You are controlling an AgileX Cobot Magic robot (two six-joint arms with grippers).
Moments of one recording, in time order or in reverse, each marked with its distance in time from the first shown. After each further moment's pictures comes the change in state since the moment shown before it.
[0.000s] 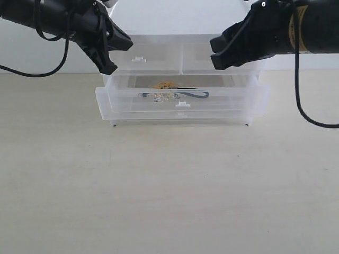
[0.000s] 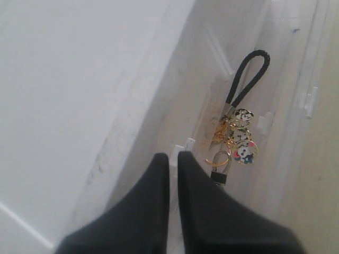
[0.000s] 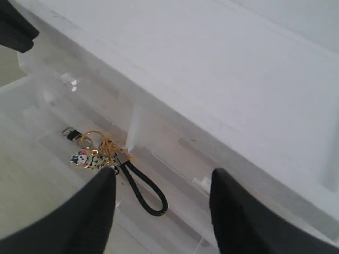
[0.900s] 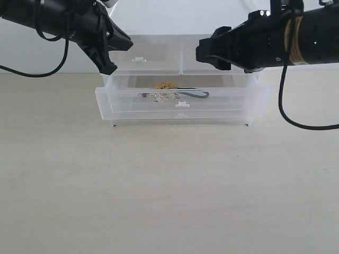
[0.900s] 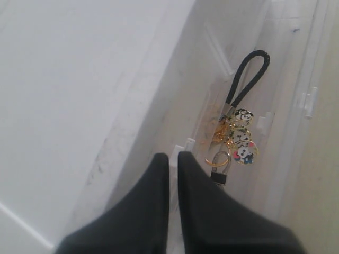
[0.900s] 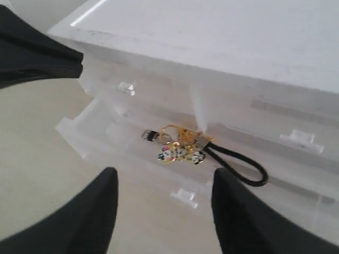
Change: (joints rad) left arm 0.000 0.000 0.000 0.000 0.000 0.000; right arm -0.002 0.002 0.021 0.000 -0.161 0.465
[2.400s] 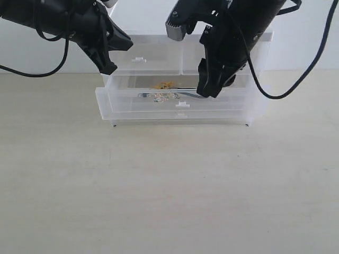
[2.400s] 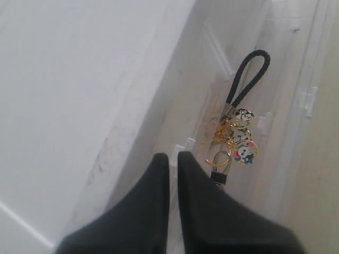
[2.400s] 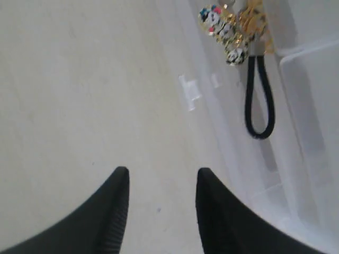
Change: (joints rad) left arm 0.000 0.000 0.000 0.000 0.000 0.000; right arm 0.103 0.329 -0.612 1.888 1.338 -2.743
